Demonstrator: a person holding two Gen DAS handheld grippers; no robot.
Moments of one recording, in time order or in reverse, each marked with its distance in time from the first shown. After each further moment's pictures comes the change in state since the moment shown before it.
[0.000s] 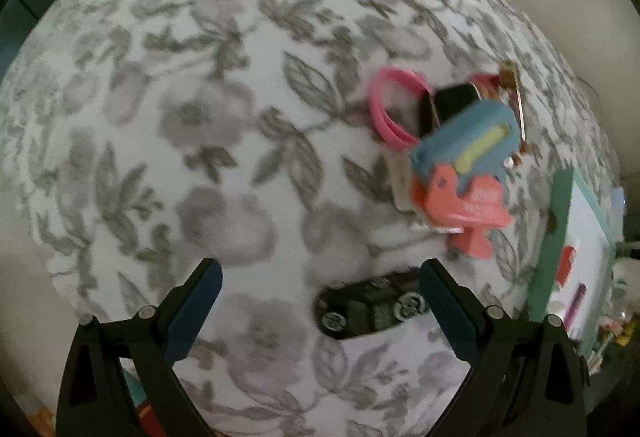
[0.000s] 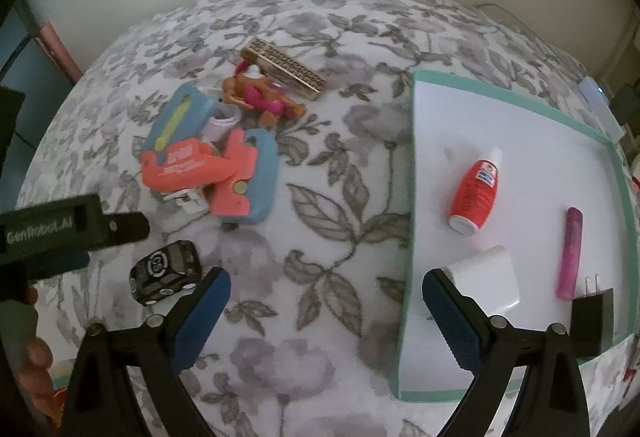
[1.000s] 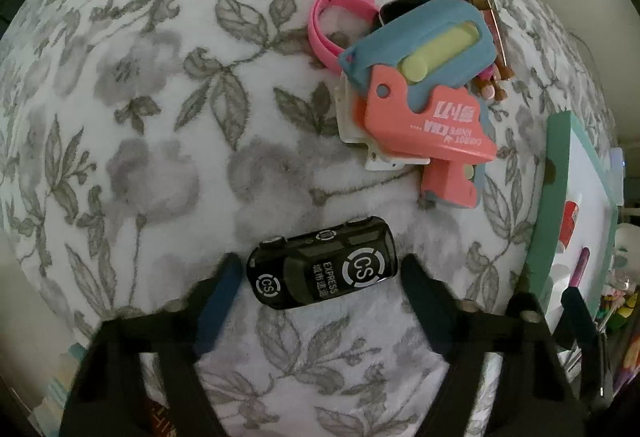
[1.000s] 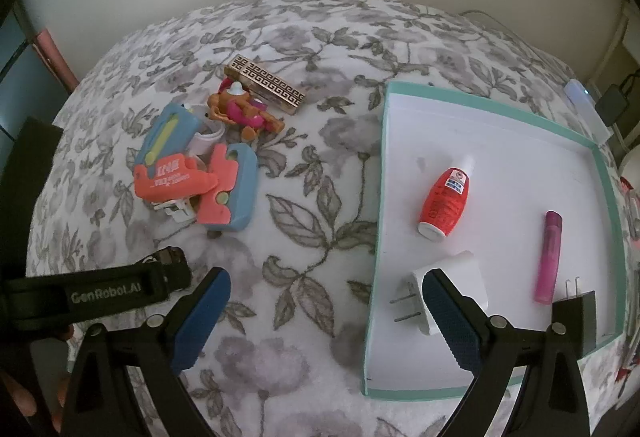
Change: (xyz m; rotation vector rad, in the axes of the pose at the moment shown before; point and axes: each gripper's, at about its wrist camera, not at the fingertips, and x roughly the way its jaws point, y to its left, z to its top) left arm 0.038 -0.059 -0.036 0.049 0.091 -0.012; right arm -0.011 -0.010 0.000 0.003 -0.025 -0.025
